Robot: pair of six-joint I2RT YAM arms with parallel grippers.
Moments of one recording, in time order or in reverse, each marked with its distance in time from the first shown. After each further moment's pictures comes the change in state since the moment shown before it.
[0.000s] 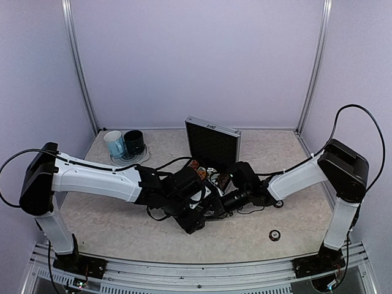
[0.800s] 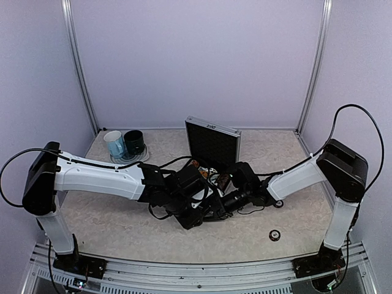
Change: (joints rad) left arm -0.001 0.016 0.039 -0.061 0.017 0.014; right arm -0.003 0.000 0.003 -0.029 -0.027 -0.029
